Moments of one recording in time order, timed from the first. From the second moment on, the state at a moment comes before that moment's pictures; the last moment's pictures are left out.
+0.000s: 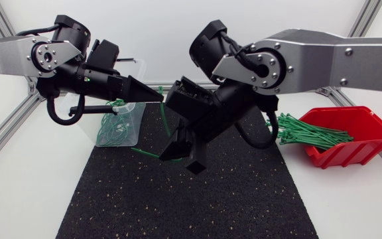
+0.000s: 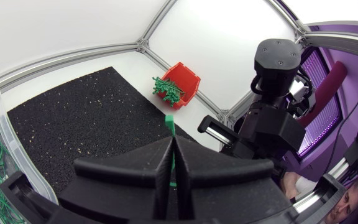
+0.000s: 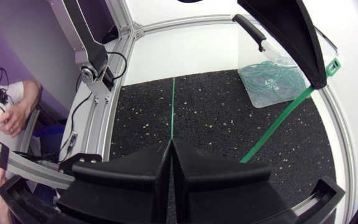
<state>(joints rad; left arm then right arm) -0.21 1.68 1.29 -0.54 1.10 0.21 0.72 1.66 1.32 -0.73 -0.64 -0.54</state>
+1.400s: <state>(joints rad) -0.24 1.58 1.04 0.03 1.05 -0.17 0.46 1.70 1.35 -0.77 -1.06 -0.10</state>
